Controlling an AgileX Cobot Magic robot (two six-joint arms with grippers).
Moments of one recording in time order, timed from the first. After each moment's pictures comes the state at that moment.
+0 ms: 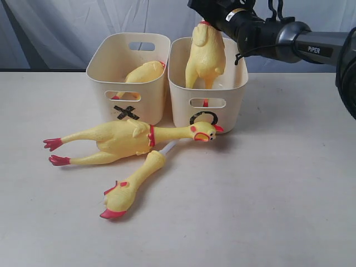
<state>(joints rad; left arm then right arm) -0.23 0.19 -0.72 -0.10 0.95 0.19 0.34 2.34 -1.88 0.17 -0.26 0.24</state>
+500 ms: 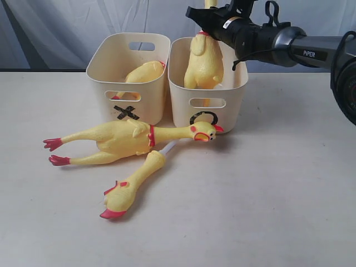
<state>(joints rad) -0.23 0.19 -0.72 -0.10 0.97 0.19 0.34 2.36 -1.88 0.19 -0.20 0.24</state>
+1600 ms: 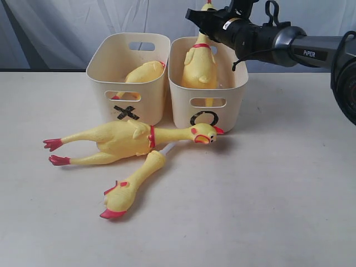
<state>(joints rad) -0.23 0.19 -0.72 -0.10 0.97 0.19 0.34 2.36 -1.88 0.19 -0.17 0.24</state>
